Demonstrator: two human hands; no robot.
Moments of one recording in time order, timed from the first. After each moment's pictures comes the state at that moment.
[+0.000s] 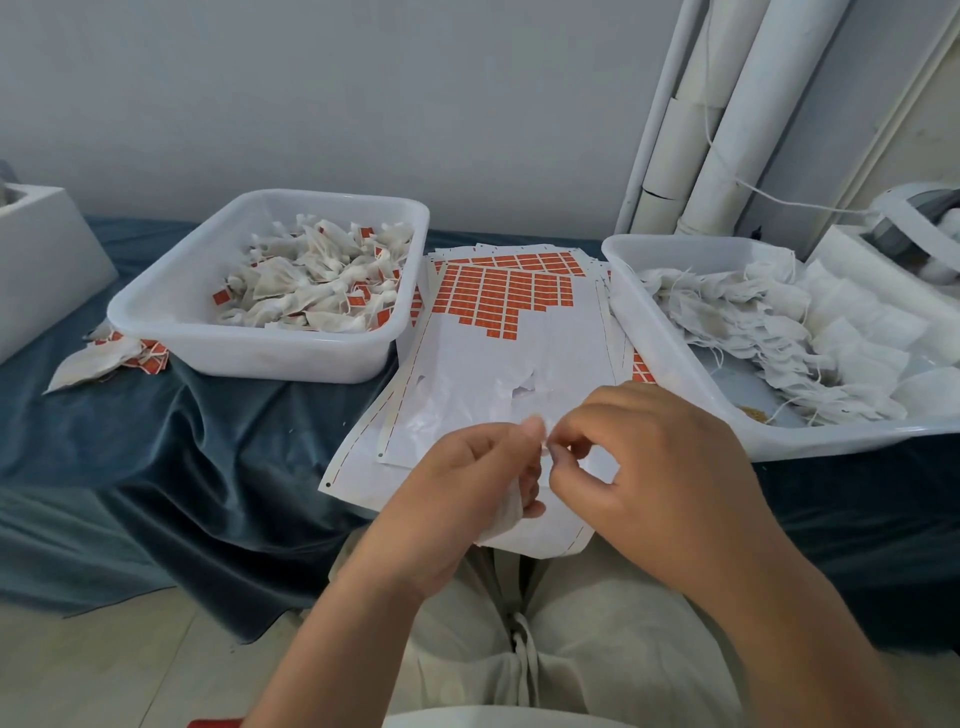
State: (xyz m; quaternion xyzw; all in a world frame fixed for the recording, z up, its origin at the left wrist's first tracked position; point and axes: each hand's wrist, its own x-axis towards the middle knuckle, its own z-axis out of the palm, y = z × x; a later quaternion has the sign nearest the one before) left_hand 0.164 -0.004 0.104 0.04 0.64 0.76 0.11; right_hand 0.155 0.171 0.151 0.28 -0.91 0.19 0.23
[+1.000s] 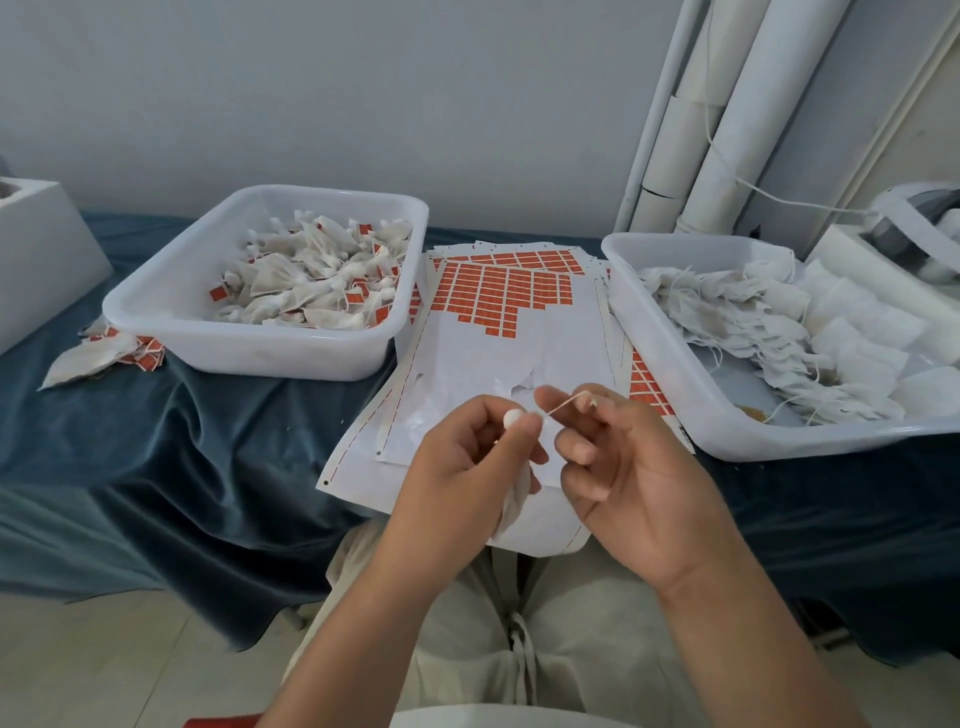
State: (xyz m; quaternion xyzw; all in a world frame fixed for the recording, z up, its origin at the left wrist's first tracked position) left_hand 0.165 0.000 0.099 0.04 0.70 0.72 -0.05; right_hand 0.135 0.163 0.120 0.07 -0.41 0.88 -0.21
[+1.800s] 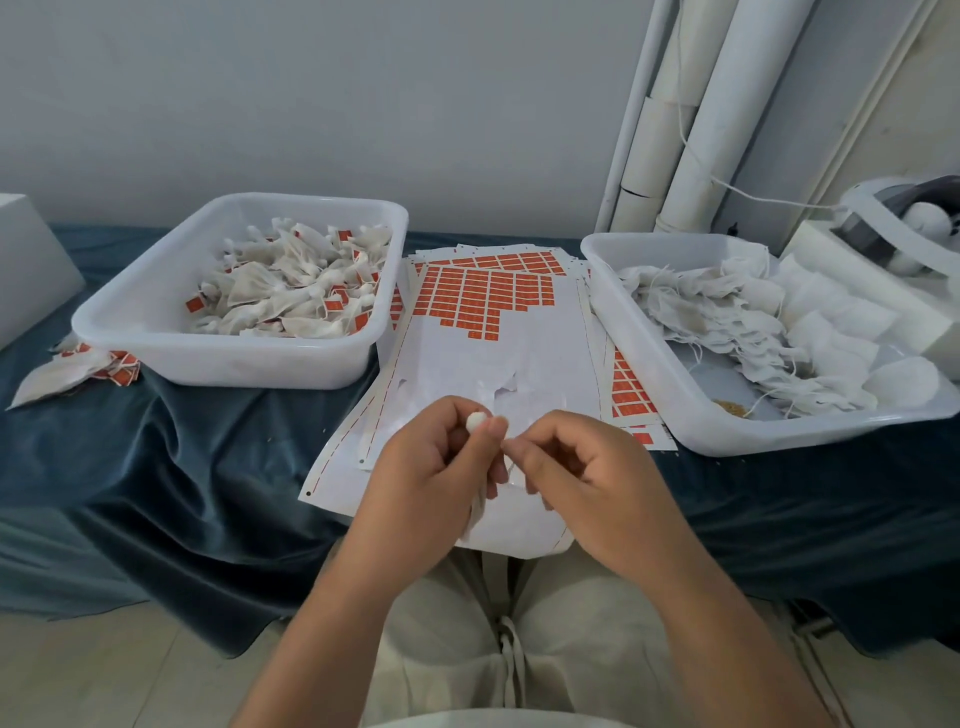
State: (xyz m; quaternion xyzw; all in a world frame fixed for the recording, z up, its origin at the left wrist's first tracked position) left_hand 0.157 -0.012 0.097 0.07 0.77 0.62 -0.08; right_hand 0.140 0.169 0.103 0.21 -0.84 0.49 0.03
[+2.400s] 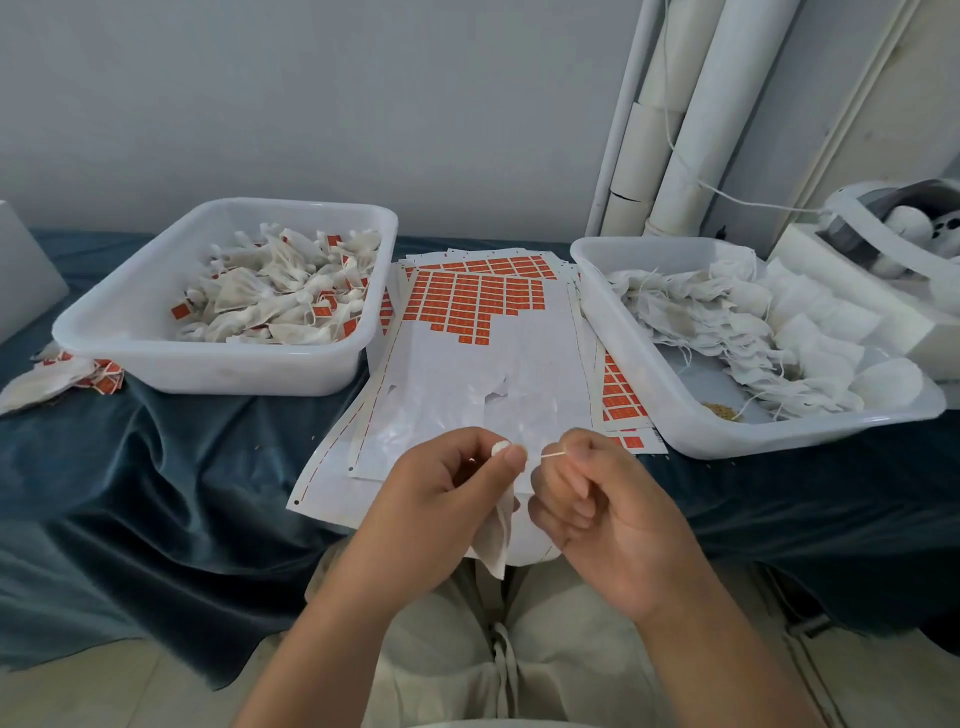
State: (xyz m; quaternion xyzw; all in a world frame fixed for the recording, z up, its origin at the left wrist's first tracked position) left_hand 0.162 -0.004 0.095 0.08 0.76 0.64 0.01; right_hand 0.141 0.180 0.085 0.17 -0.49 0.84 -0.18
